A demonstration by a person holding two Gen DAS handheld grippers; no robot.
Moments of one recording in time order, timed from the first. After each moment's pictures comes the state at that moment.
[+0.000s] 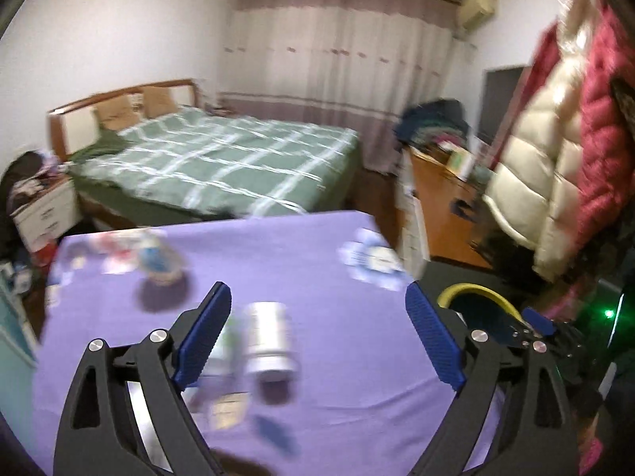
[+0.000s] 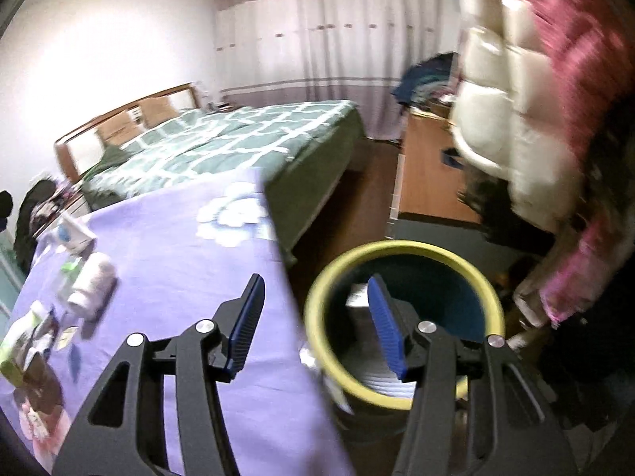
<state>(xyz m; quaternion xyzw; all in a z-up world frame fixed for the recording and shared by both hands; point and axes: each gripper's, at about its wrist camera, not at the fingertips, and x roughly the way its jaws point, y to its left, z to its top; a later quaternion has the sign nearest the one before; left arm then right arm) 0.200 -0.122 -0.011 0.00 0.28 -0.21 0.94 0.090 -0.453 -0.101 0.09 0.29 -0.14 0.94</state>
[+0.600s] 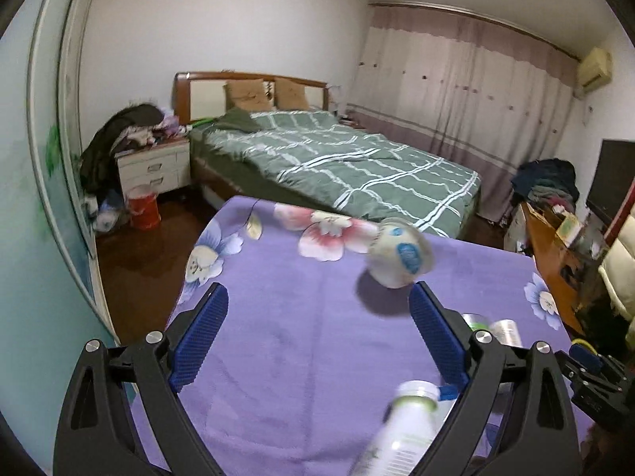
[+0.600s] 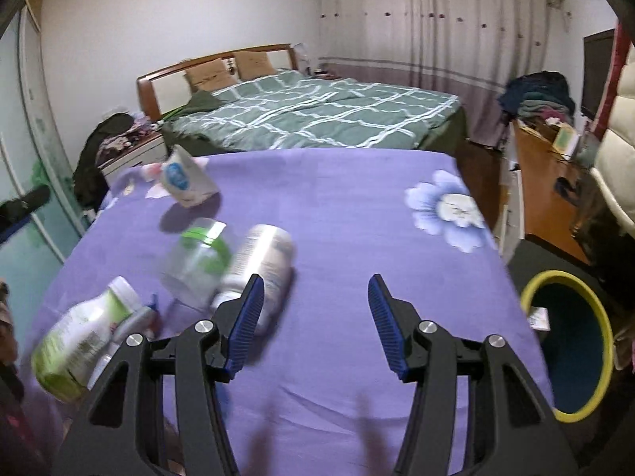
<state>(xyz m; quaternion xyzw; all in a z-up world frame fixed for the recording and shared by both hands) 0.257 0.098 -0.075 -0.09 0.28 -0.01 0.96 0.180 -0.281 -0.106 0.04 0.34 0.01 0.94</state>
